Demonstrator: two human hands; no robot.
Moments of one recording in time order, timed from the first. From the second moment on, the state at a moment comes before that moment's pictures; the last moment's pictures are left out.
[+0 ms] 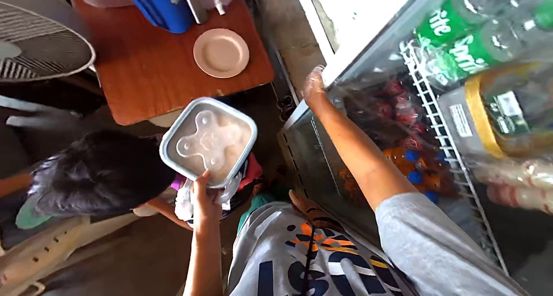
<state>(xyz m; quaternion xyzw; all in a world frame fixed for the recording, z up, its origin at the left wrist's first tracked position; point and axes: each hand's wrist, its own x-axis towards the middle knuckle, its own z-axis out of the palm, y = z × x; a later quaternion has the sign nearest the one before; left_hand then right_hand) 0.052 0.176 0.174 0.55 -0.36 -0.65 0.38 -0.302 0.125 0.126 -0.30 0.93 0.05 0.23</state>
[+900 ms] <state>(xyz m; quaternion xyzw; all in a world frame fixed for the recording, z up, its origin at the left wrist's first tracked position) -0.277 -0.133 0.277 0.20 -0.55 -0.79 0.18 -0.312 0.080 0.116 -0.21 0.89 0.14 0.38</state>
